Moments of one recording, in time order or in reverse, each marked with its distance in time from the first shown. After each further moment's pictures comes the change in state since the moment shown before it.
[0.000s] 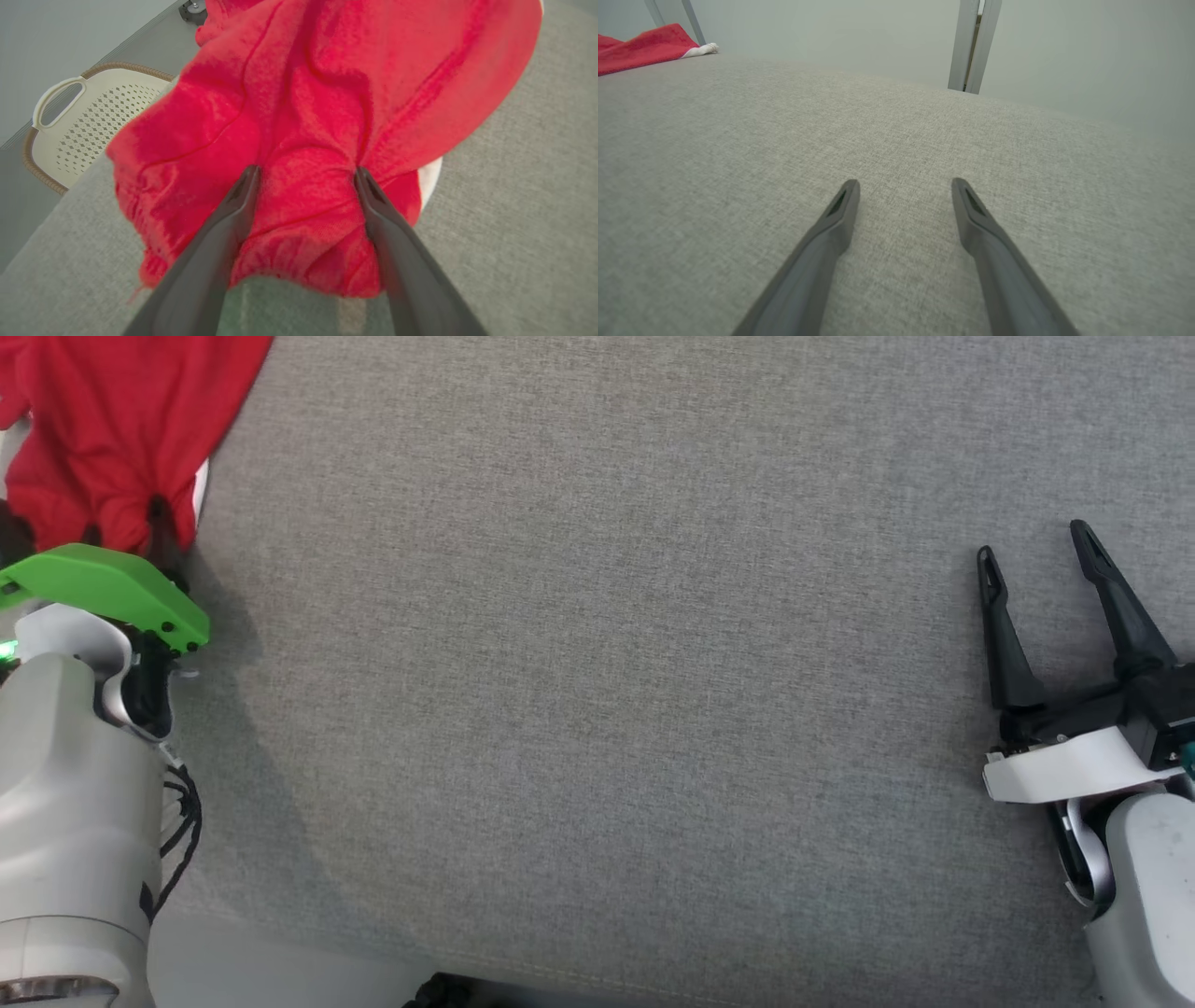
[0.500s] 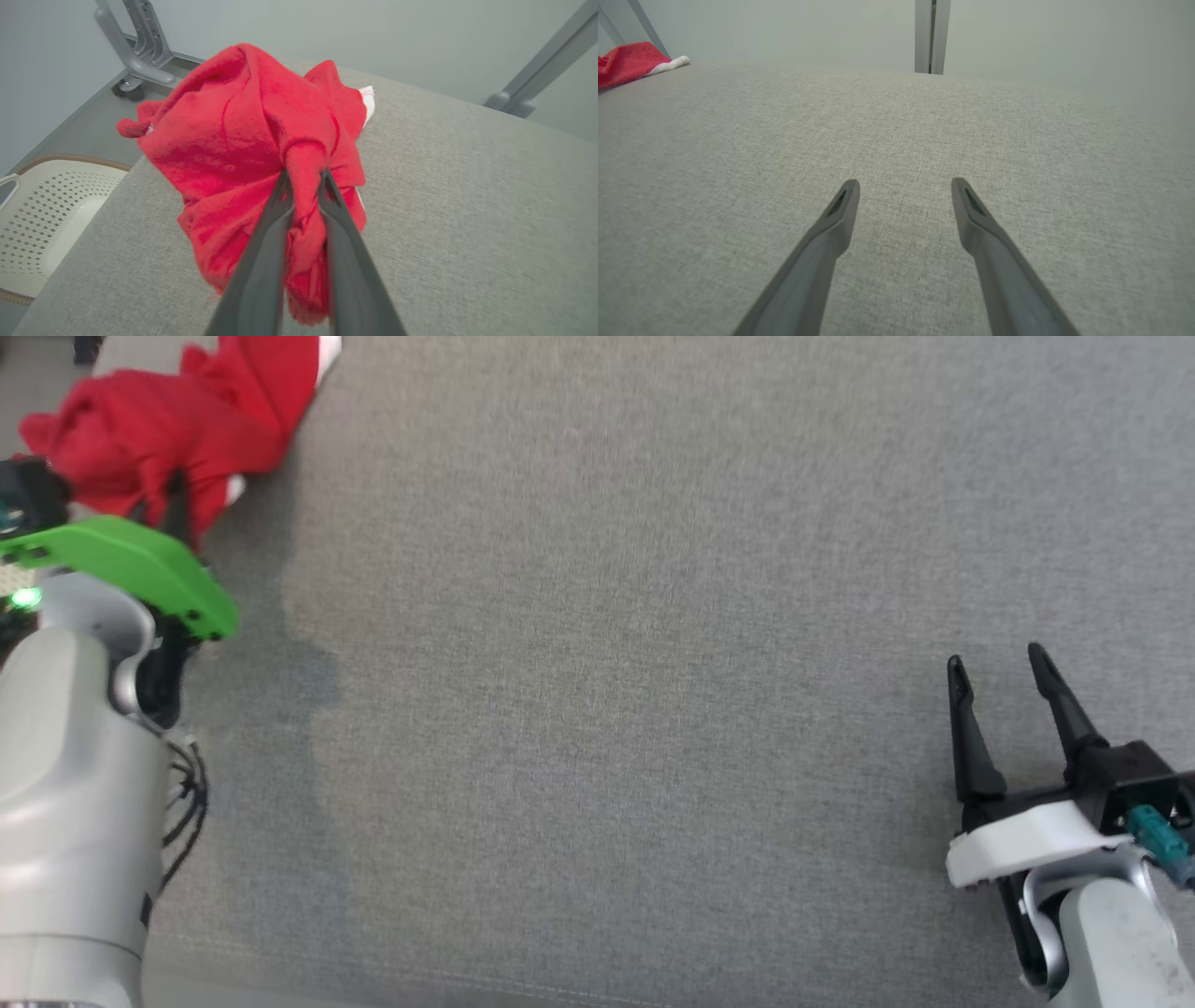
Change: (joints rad) left arm 0.035 0.045 -0.139 -0.184 -0.044 -0.084 0.073; right arm 0.103 0.116 -0.046 0.095 0.035 0.000 0.007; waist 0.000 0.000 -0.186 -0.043
